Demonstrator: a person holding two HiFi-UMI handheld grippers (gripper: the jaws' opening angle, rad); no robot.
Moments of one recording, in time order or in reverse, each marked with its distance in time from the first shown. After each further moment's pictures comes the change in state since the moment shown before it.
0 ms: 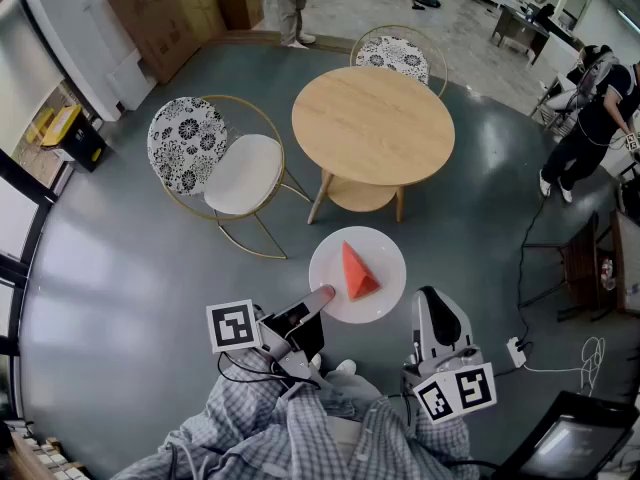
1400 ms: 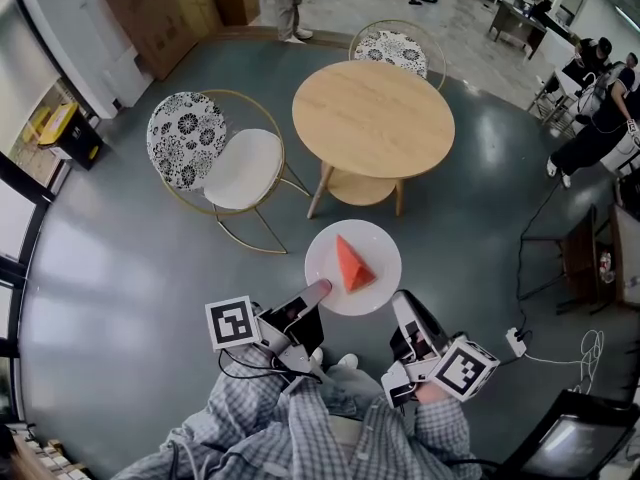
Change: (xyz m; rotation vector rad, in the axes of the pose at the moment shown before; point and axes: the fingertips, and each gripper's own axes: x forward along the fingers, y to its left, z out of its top) left arm -0.019 0.006 0.005 -0.024 -0.030 -0.003; right arm 0.006 0.020 -0.054 0.749 0.198 0.058
